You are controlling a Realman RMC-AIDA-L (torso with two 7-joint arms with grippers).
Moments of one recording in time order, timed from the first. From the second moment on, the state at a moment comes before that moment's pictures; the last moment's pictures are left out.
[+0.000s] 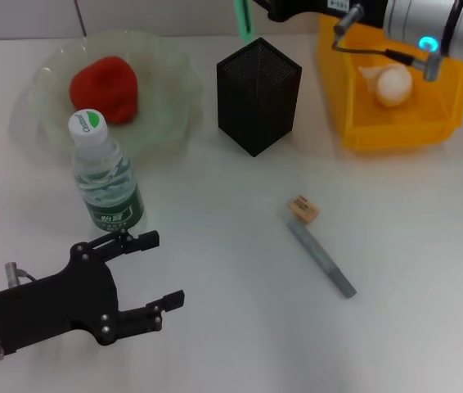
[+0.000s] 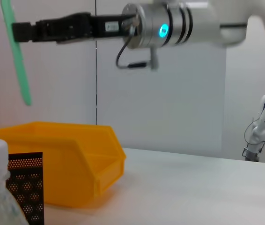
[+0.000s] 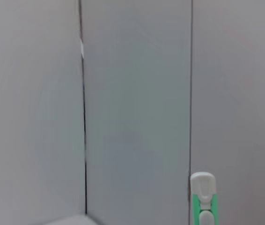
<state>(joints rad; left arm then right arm) -0.22 -2.07 0.96 0.48 1.66 1.66 -0.77 0.48 2.08 -1.48 -1.19 -1.45 -0.78 1.66</state>
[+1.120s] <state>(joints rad) -0.22 -2.07 0.96 0.47 1.66 1.66 -0.77 0.65 2.09 -1.47 -0.50 -0.83 -0.86 0.93</state>
